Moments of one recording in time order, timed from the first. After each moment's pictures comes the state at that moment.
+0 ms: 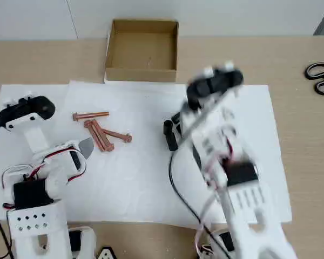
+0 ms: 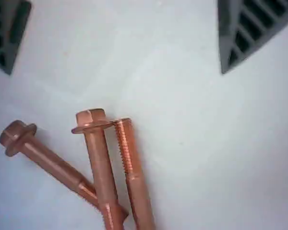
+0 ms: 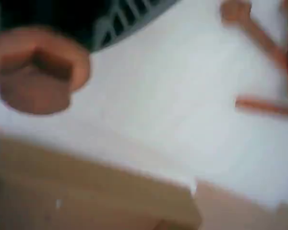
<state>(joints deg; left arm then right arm) -14.1 -57.5 45.1 79.4 17.2 -18.2 -42.5 42.9 33.3 -5.1</state>
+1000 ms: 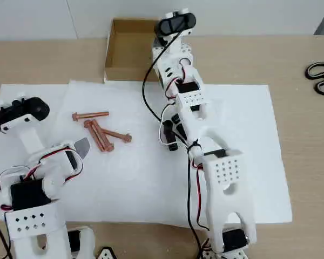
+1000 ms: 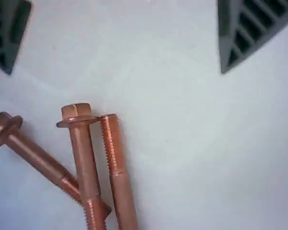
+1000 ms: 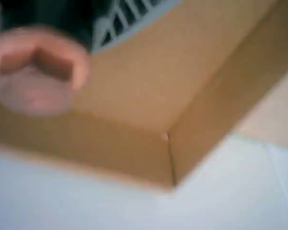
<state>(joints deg) -15.8 -57.5 45.3 79.4 17.2 -18.2 52.1 -36.0 4.7 -5.1</state>
